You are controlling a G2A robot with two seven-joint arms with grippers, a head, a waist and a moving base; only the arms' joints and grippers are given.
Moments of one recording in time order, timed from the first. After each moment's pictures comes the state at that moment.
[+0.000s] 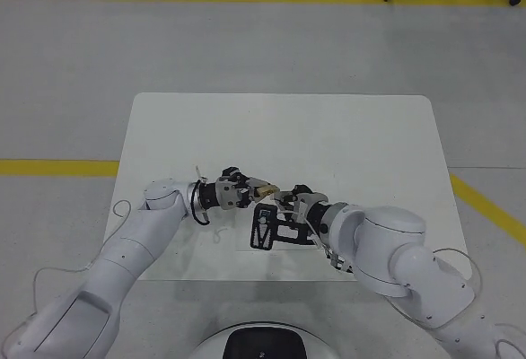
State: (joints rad) left arm 0.77 -1.32 -0.86 -0.80 -1.00 0.21 -1.29; right arm -1.03 -1.05 0.95 -2.24 -1.30 -0.68 1.14
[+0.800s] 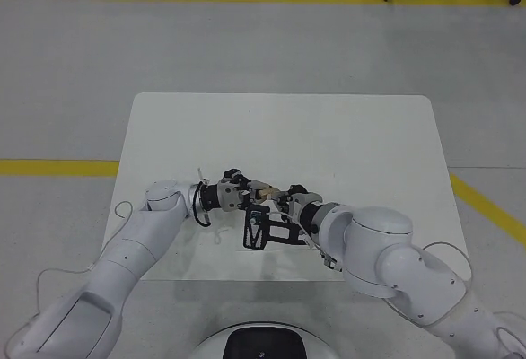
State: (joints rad) left arm 0.78 -1.33 -0.88 -0.79 -0.97 0.21 -1.30; right arm -0.95 -1.03 0.85 -2.23 -1.29 -0.62 1.20
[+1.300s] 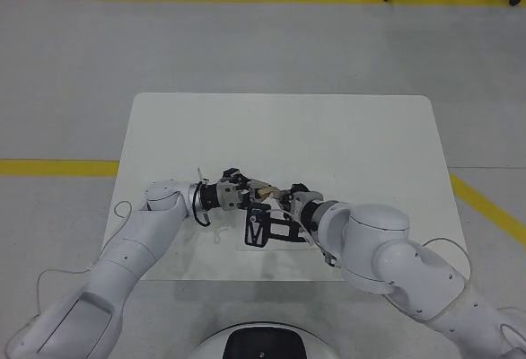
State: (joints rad) left arm 0.78 -1.33 -0.90 -0.79 -0.95 0.21 -1.30; right arm -0.91 -1.01 0.81 -2.20 -1.28 -0.60 1.22
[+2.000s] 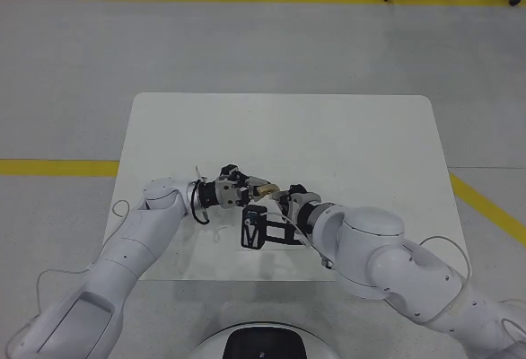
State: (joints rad) left arm 0.78 -1.34 -0.92 -0.79 -0.93 0.19 -1.30; right arm -0.84 -1.00 0.73 -2.21 -1.29 -0.54 1.28
